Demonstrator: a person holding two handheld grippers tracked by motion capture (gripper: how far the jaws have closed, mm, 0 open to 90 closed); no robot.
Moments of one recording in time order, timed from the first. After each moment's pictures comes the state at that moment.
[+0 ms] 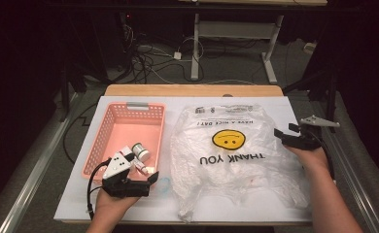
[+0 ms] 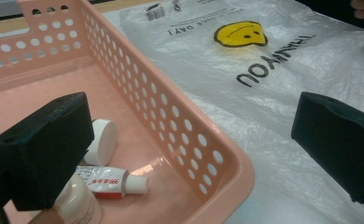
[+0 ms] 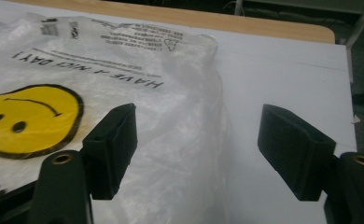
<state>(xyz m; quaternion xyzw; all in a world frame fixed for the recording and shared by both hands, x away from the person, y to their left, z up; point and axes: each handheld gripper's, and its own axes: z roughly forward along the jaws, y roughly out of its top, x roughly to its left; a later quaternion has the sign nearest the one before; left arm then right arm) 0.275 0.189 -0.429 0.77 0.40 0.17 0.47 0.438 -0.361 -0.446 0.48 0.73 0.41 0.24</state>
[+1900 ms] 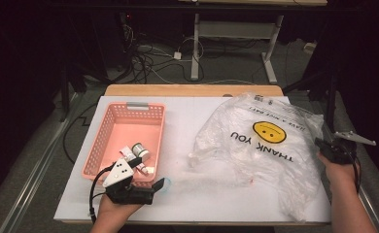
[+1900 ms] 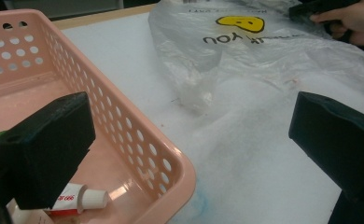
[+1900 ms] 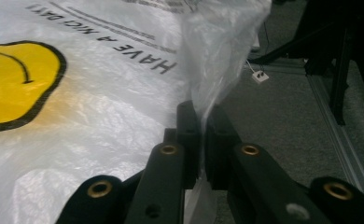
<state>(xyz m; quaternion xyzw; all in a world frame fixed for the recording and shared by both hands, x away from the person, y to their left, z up) 0.259 0.179 -0.428 0.76 0.37 0.16 0.51 0.390 -0.450 -0.466 0.59 0.66 0.35 0.31</state>
